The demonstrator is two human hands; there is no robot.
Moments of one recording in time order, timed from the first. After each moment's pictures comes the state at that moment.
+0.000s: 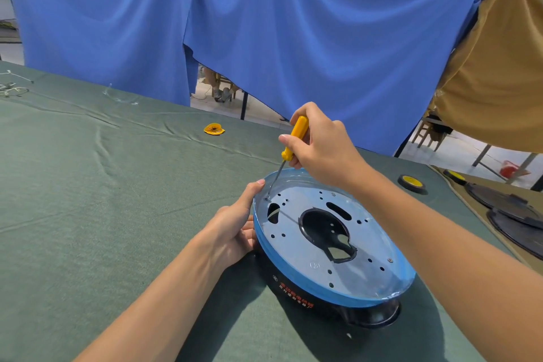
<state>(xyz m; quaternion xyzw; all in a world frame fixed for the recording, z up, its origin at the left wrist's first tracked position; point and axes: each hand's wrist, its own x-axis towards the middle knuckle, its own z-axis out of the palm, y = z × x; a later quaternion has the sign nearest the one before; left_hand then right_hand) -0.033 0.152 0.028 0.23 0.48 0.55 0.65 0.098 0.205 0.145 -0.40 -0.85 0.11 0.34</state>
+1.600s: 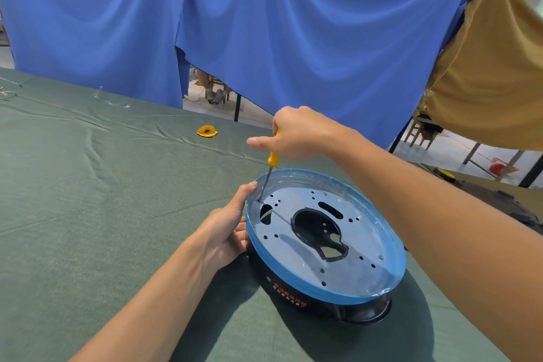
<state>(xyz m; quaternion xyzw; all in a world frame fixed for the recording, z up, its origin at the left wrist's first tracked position) -0.034 0.152 0.025 0.23 0.47 0.55 0.65 0.069 0.211 0.184 -0.49 -0.87 -0.03 0.07</state>
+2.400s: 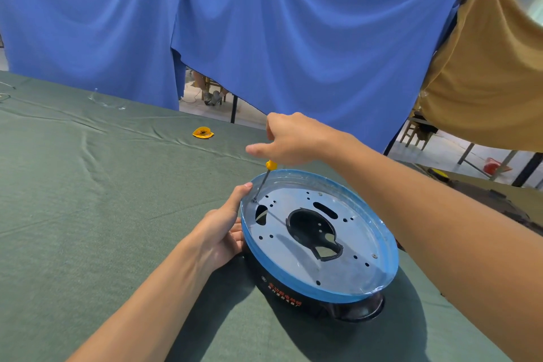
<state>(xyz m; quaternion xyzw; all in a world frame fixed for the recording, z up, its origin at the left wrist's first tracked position) -0.034 0.152 0.024 0.23 0.46 0.55 0.65 0.073 0.199 0.185 -0.50 -0.87 -0.03 0.03</state>
